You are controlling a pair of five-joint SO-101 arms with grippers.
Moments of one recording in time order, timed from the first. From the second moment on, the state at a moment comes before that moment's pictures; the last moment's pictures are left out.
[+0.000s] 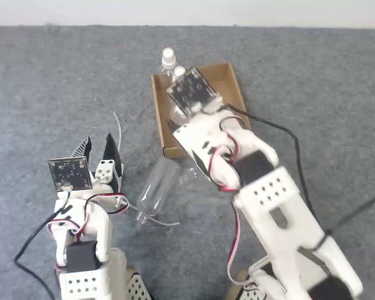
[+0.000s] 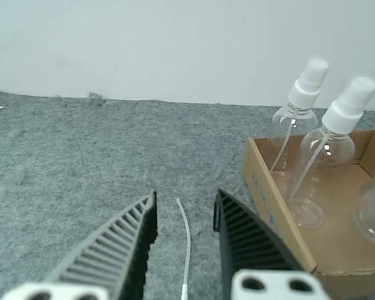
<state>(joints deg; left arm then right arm) -12.1 -103.4 91.6 42.2 4.7 -34.4 -28.0 28.4 42.2 13.0</state>
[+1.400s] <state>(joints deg) -12.1 -103.4 91.6 42.2 4.7 -33.6 3.1 20.9 30.2 8.2</state>
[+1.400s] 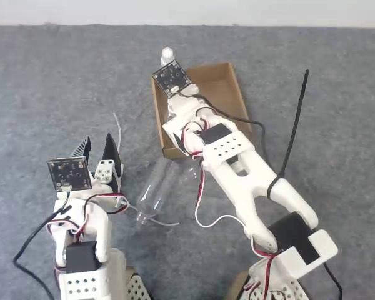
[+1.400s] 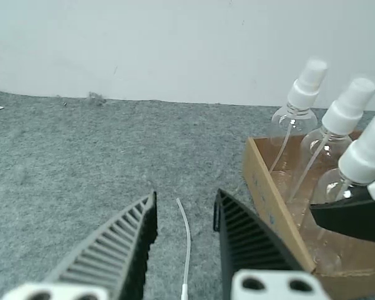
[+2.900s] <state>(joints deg) -12.1 -103.4 91.6 42.2 4.7 -35.8 1.5 20.9 38.1 5.1</state>
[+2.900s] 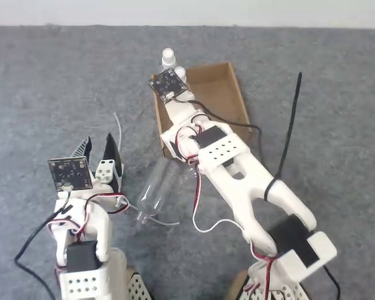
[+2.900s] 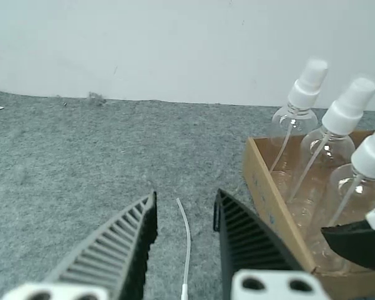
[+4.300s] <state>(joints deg) -12.1 -103.4 91.6 42.2 4.7 -35.9 -25.6 20.9 74.0 16.6</state>
